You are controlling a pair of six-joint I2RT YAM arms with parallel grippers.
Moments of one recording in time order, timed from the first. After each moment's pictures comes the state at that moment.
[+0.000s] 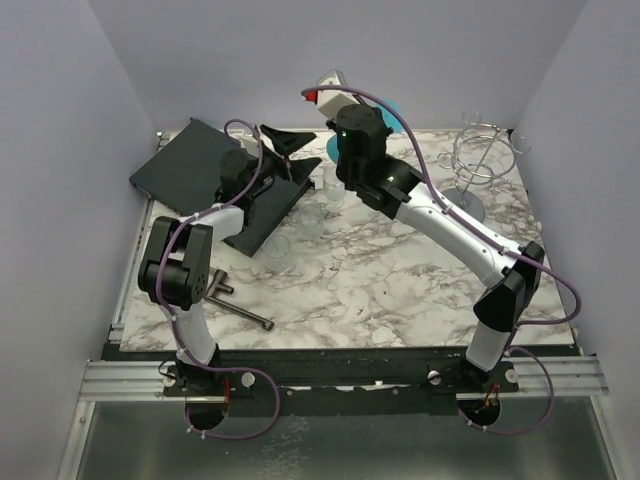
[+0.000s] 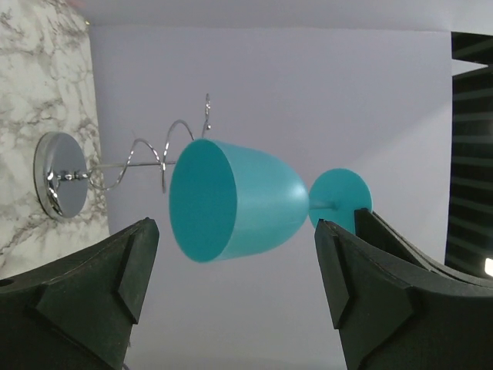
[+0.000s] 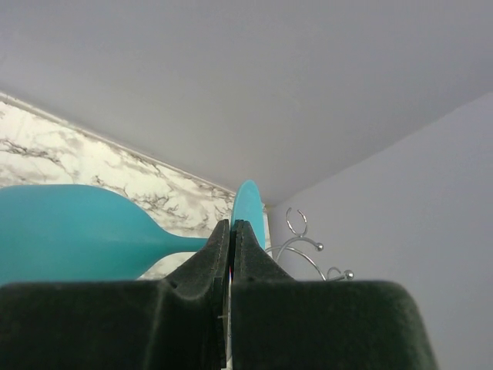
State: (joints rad) left arm -0.23 1.83 1.09 0.93 0.59 -1.71; right arm 0.85 1.79 1.87 -0.12 1.00 -0.75
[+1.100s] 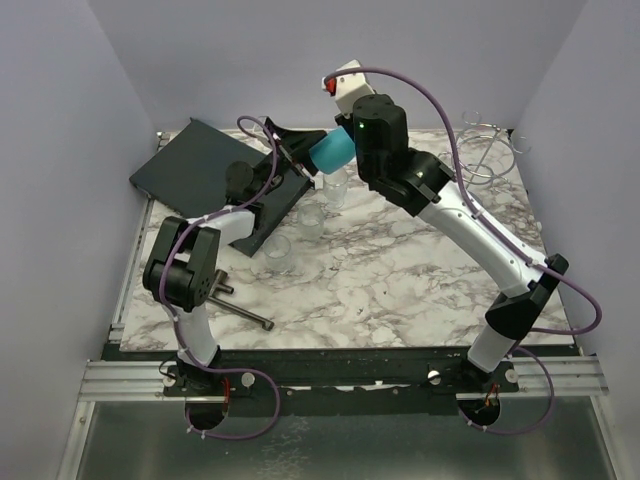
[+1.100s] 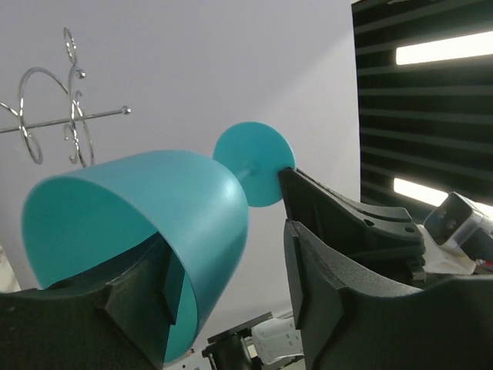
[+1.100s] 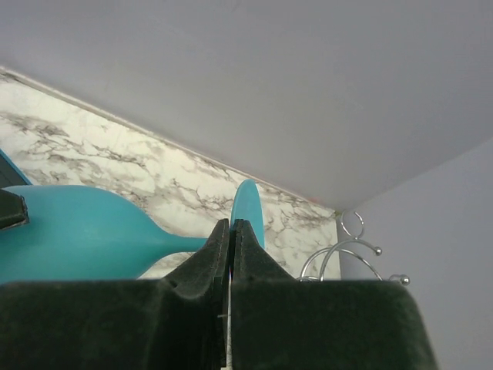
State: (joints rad) left arm -0.32 1.85 1.09 1.29 0.58 -1.95; right arm 0.85 1.71 1.98 -0.41 0.84 -0.45
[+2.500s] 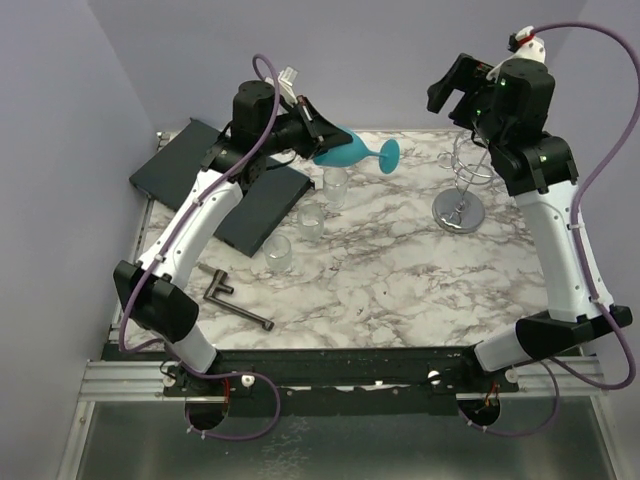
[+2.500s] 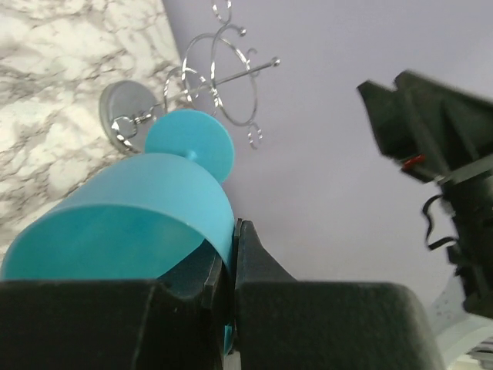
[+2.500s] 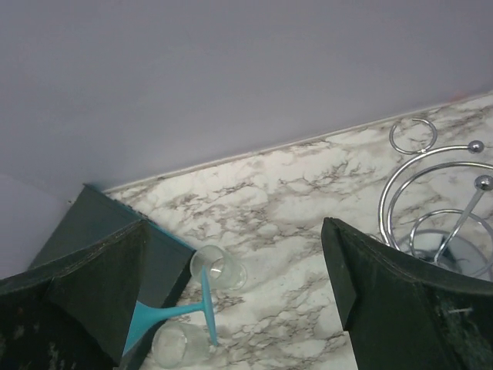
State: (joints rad) left arm -0.42 1.62 1.70 -0.23 0.58 -1.05; right arm 0.37 1.48 1.96 -0.66 0.31 0.40
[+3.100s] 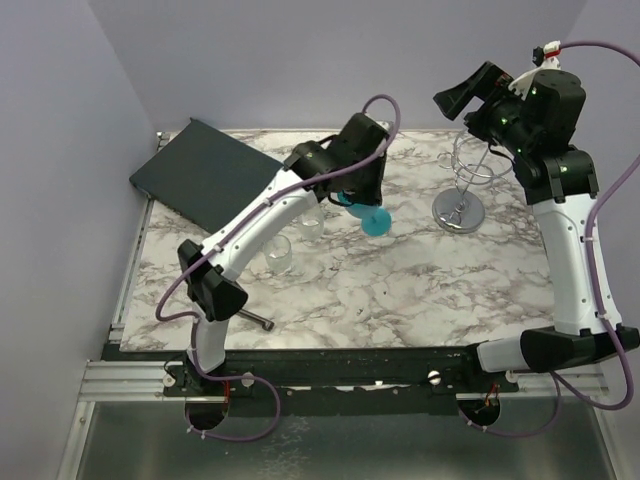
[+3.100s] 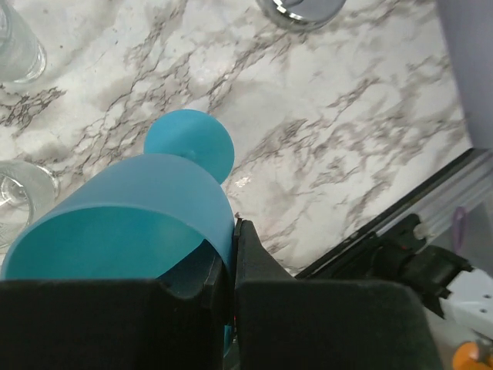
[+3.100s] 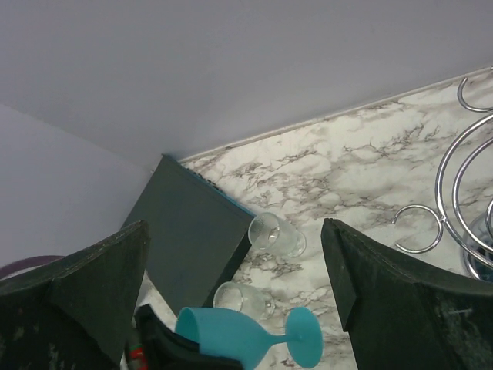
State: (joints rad) left arm -0.80 1.90 2.20 -1.02 0.06 -0.50; right arm 0.14 1.40 1.84 -0.62 -0.10 0.58
